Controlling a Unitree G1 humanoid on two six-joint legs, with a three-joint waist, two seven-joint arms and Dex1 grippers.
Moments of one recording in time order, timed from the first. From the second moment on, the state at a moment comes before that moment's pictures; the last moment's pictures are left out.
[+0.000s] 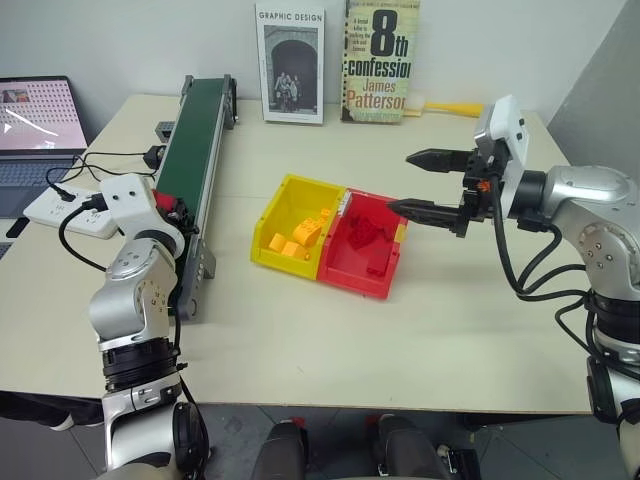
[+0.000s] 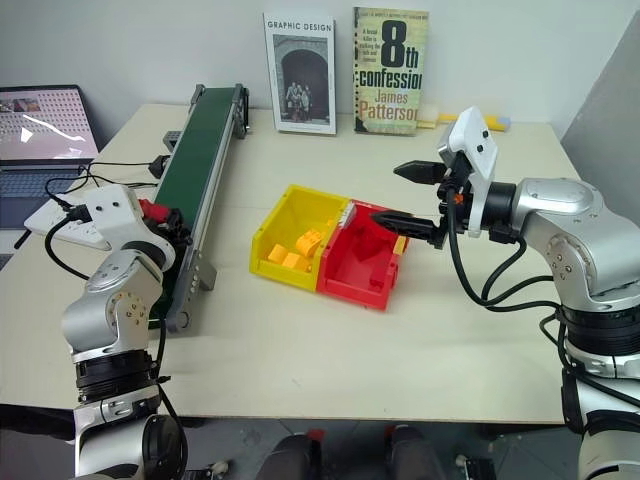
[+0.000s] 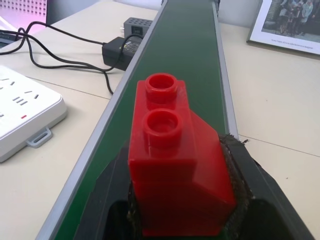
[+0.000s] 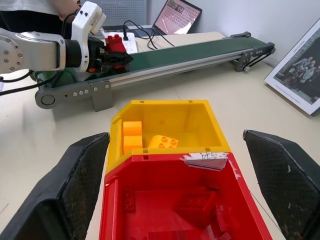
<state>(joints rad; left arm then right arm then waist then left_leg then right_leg) -0.53 0.39 0.41 0.01 -0.29 0.67 0.03 -0.79 -0.71 -0.01 -0.25 0.57 0.82 0.90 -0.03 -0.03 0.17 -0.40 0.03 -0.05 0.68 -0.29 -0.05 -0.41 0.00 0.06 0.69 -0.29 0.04</state>
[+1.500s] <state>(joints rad) -0.75 0.73 -0.09 0.17 -0.26 0.51 -1.05 -0.54 -0.86 -0.13 -0.51 0.66 0.96 0.68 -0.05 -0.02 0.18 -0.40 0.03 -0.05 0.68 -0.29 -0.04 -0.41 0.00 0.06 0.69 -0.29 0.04</state>
